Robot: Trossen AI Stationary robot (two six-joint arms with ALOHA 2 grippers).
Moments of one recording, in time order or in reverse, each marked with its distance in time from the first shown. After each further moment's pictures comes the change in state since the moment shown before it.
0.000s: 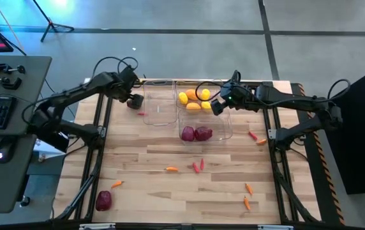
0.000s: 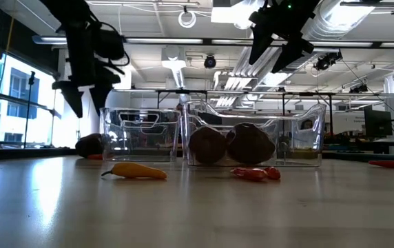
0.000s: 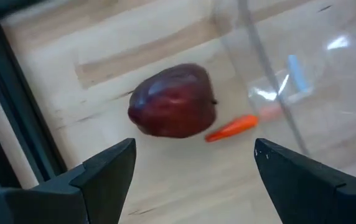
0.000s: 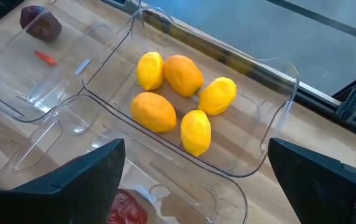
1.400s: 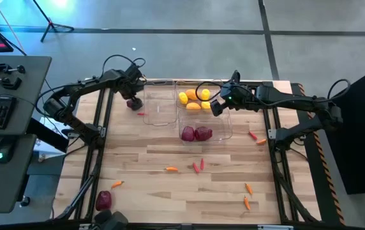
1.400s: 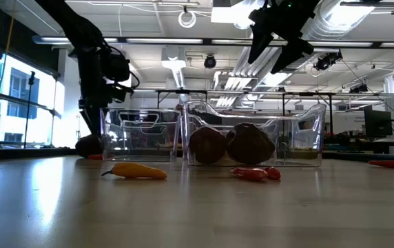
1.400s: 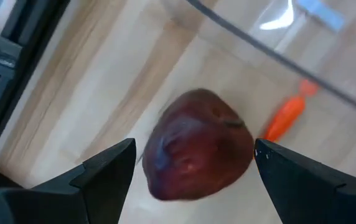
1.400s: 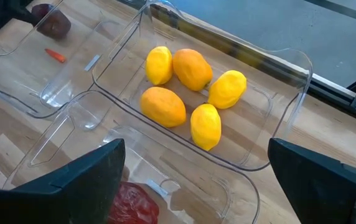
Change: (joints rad) left arm 0.092 0.192 0.000 0.138 0.065 0.705; right arm 0.001 0.000 0.000 0.000 -0.043 0.028
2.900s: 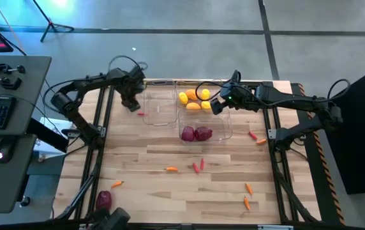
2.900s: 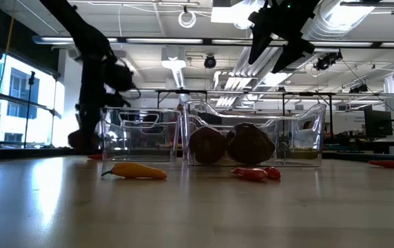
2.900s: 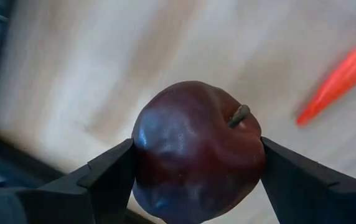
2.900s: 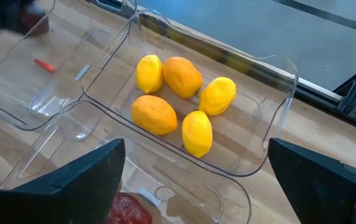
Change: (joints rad) left arm 0.011 0.096 0.053 -0.096 -0.117 0.008; right arm 0.000 0.001 0.000 0.002 0.048 0.015
